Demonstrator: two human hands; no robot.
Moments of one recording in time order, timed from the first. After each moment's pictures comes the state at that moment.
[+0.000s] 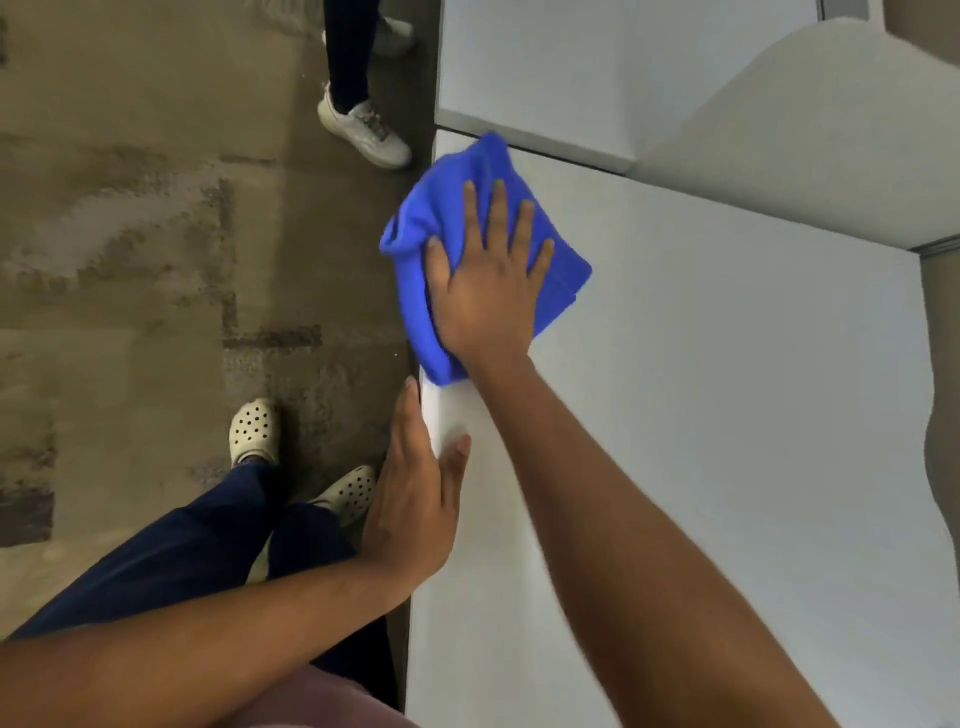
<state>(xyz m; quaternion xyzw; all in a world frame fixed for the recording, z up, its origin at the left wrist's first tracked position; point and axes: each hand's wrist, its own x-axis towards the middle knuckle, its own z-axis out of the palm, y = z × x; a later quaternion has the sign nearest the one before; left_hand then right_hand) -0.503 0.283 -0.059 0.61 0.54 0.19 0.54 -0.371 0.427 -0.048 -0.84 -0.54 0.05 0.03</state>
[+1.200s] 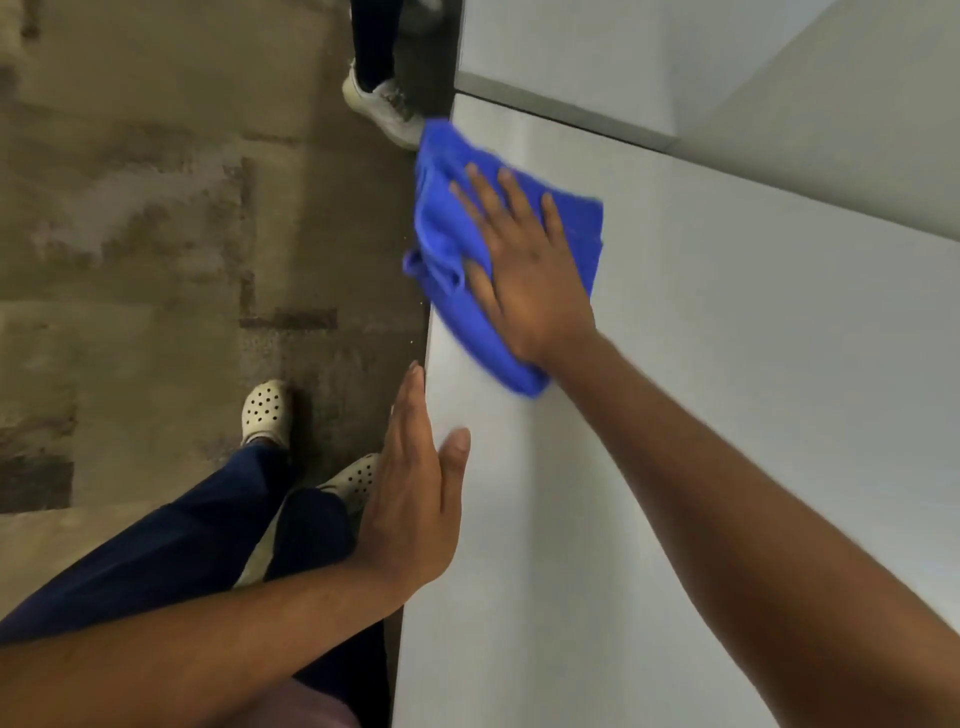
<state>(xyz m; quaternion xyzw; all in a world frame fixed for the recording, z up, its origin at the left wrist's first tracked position) -0.501 0.276 -0.069 0.62 0.54 0.21 0.53 -0.317 0.418 -0.037 -0.68 -0.73 0.10 -0.02</state>
